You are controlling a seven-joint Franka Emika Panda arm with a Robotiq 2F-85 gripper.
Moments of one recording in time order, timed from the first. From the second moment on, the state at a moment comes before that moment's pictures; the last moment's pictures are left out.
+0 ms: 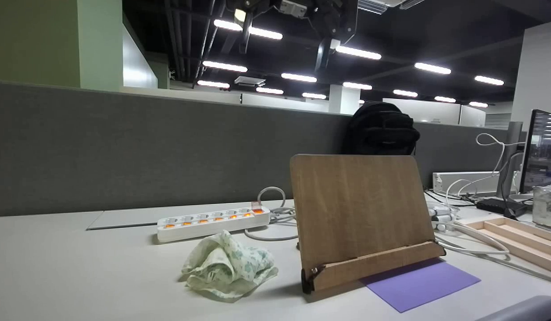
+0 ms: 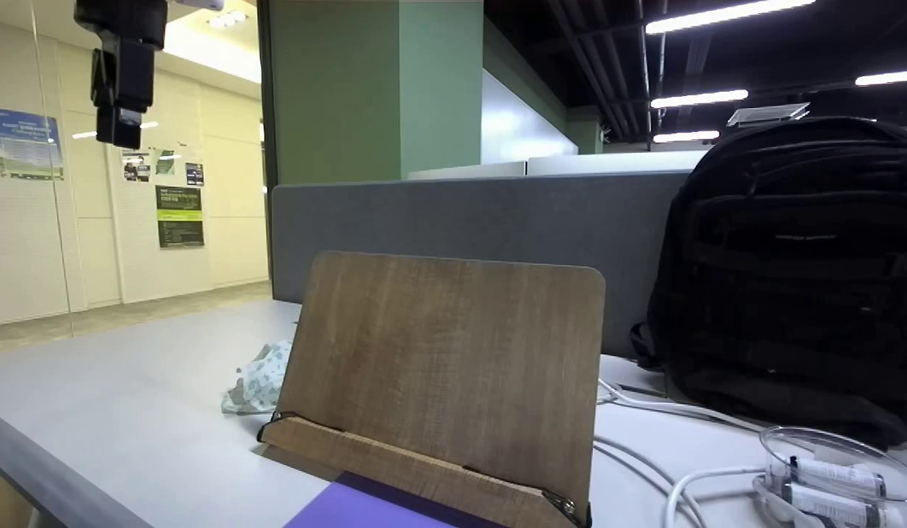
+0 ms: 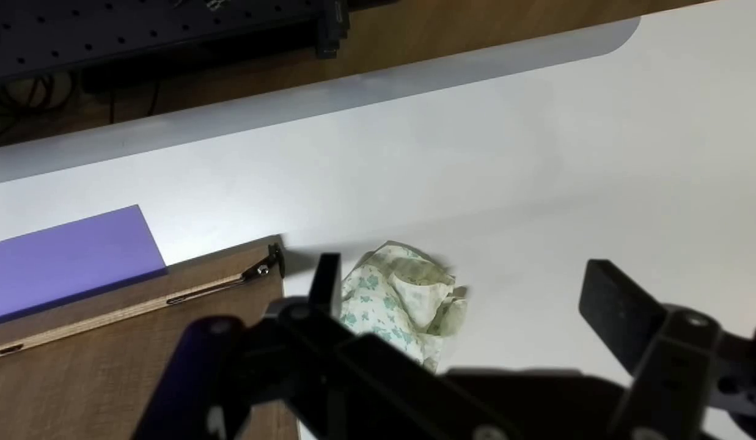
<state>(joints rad) 0.16 -0.63 0.27 -2.54 0.37 1.95 0.46</state>
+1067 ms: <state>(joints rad) 0.17 -0.38 0.30 -2.51 0.35 2.20 0.34</state>
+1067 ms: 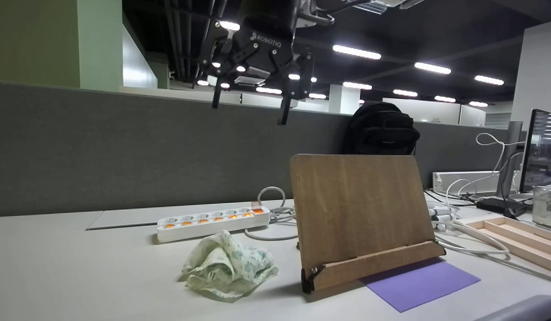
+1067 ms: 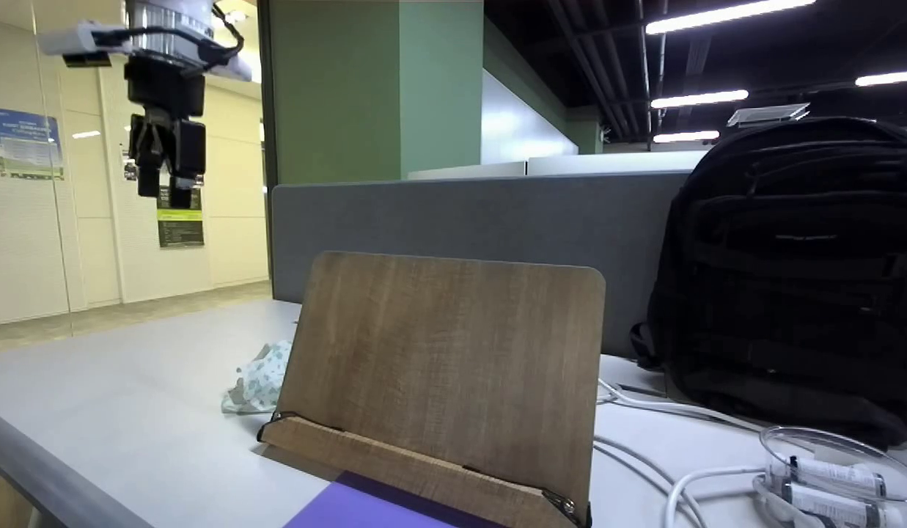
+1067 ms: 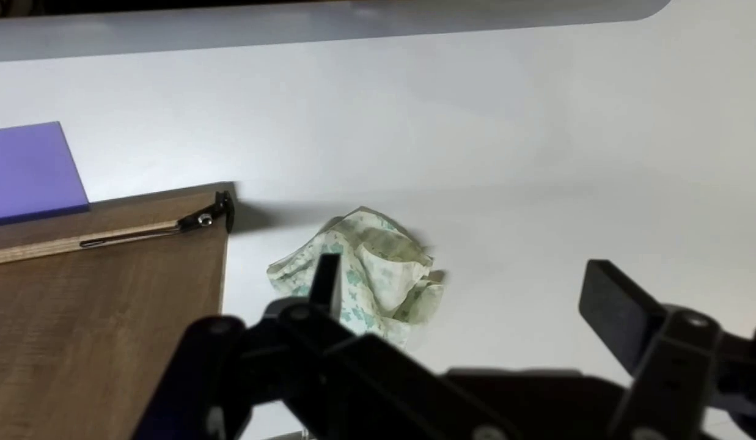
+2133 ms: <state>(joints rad) 0.23 0.04 0.32 -2.34 0.11 2.44 0.39</state>
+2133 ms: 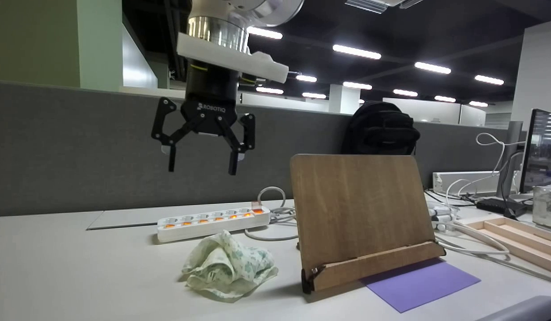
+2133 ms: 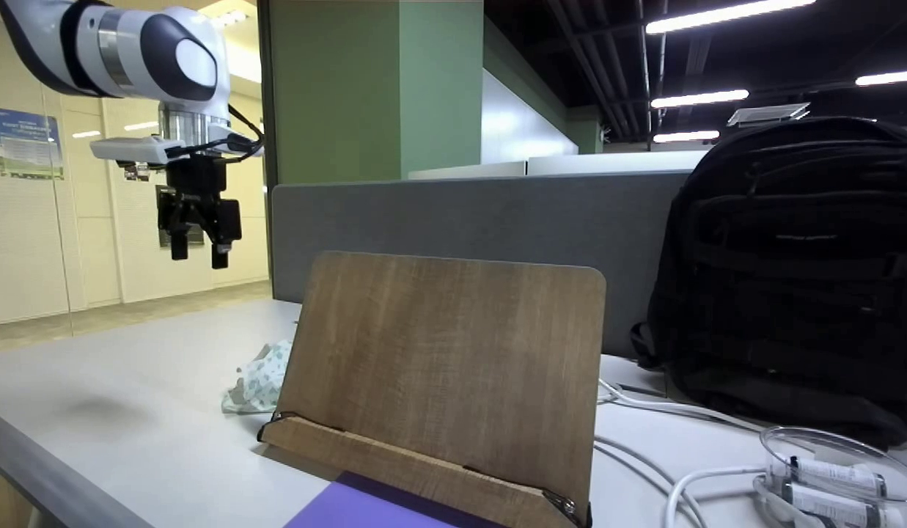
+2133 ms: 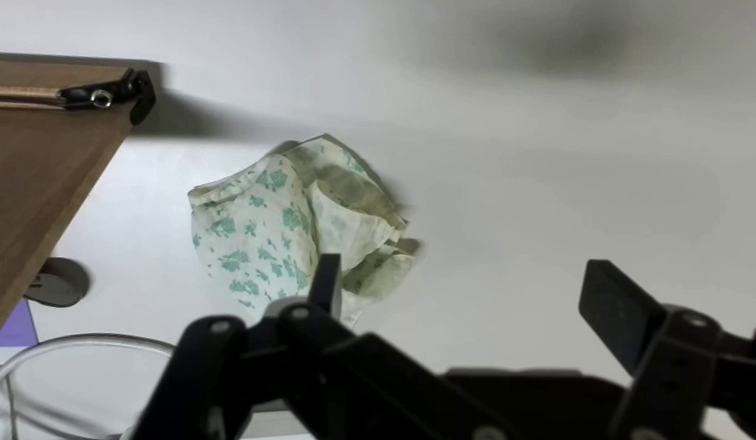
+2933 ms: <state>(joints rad) 0.25 0.22 0.20 -2.30 -0.10 2.53 0.44</state>
